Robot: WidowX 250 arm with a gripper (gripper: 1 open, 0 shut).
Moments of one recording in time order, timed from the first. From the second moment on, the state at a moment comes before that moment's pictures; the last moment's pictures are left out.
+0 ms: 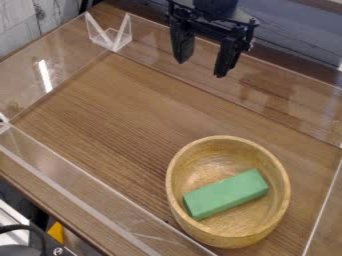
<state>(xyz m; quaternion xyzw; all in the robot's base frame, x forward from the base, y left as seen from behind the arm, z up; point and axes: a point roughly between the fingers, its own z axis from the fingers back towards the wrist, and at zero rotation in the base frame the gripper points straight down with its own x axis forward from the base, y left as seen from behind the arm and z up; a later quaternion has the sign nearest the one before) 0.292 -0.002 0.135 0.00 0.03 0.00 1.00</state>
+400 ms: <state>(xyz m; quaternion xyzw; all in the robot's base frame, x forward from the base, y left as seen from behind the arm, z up) 0.264 -0.026 0.112 -0.01 0.09 -0.07 0.99</state>
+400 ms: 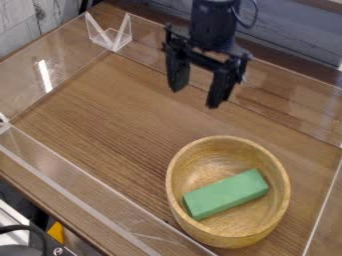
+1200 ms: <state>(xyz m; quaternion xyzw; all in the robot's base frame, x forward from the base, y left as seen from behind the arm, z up) 0.176 -0.118 0.100 -0.01 0.08 -0.31 0.95</state>
